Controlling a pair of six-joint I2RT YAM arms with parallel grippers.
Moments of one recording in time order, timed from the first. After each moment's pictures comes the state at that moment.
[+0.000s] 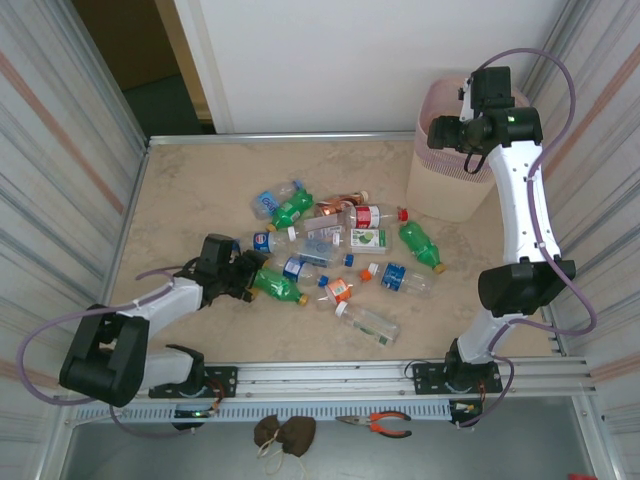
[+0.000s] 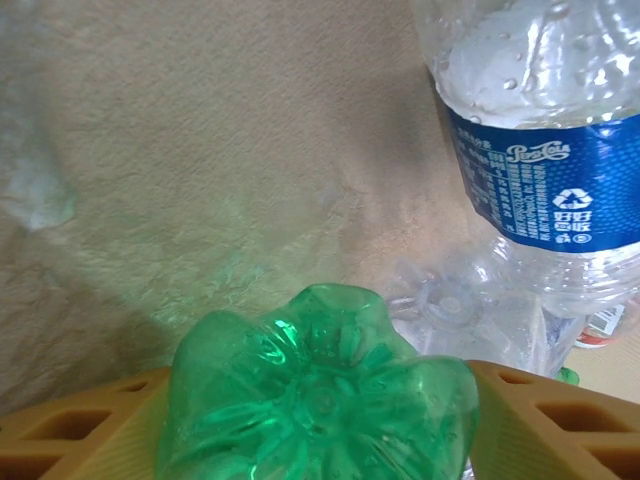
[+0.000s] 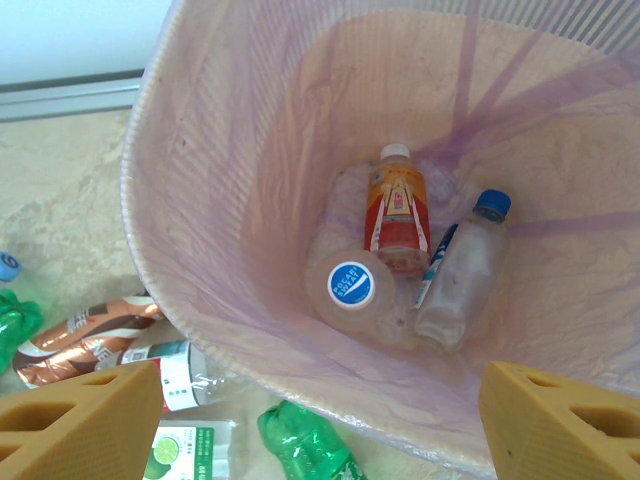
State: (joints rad) left arm -0.32 1.26 0.45 -0.09 0.34 -1.40; right arm 0.07 1.74 2.11 -1.19 0.06 0.15
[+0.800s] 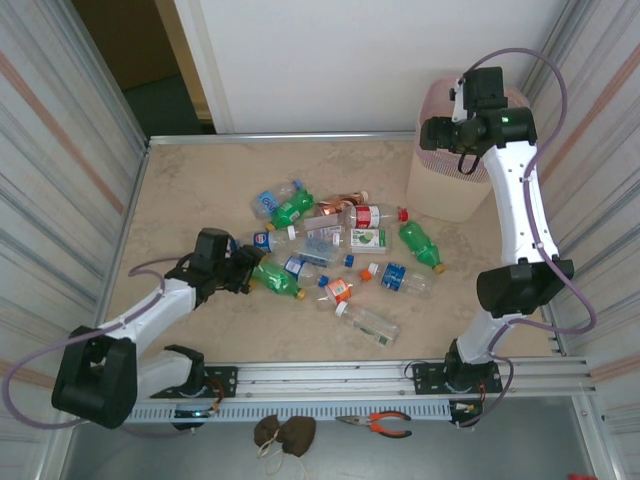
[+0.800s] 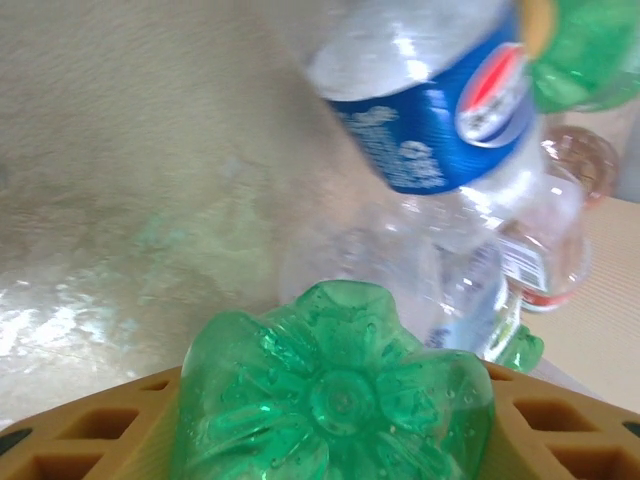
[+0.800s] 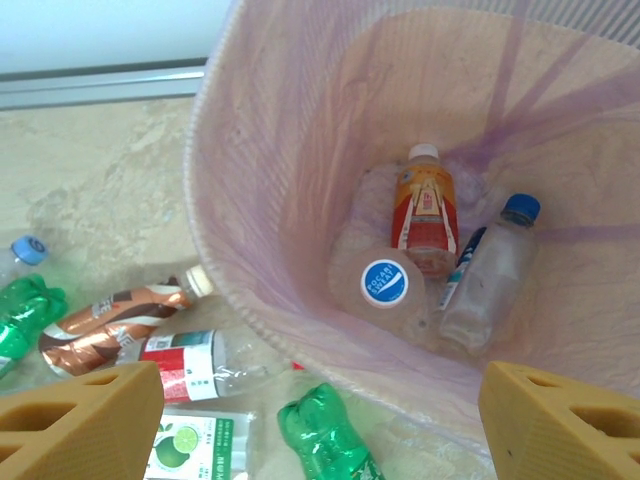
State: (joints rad) left arm -0.32 1.13 0.52 -0.23 0.32 -1.34; right arm 0.11 1.73 2.11 -1.19 0.04 0.15
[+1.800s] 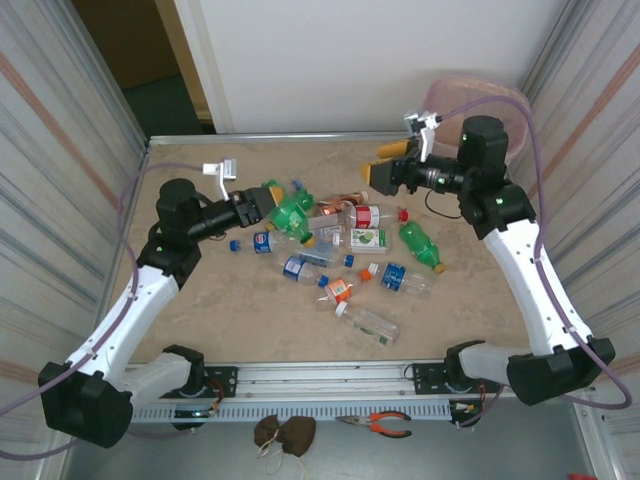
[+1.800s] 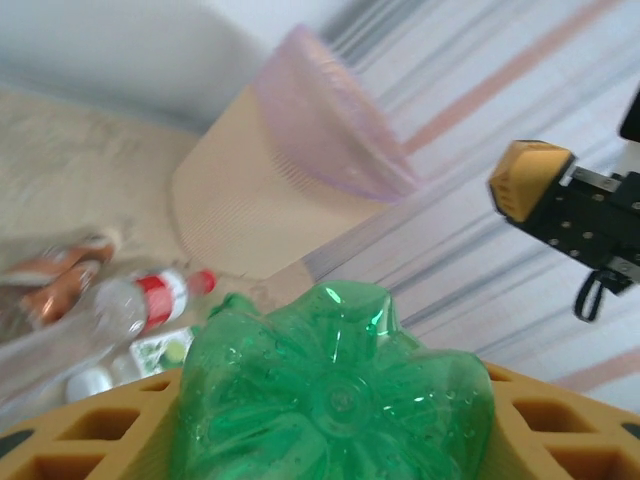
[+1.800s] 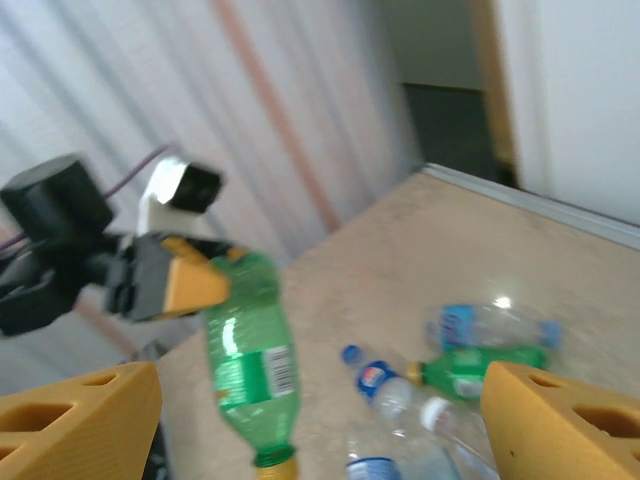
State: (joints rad) left arm -0.32 1.04 0.90 0.05 0.70 -0.72; right arm 0.31 1.23 1.43 -0.42 -0.84 0.20
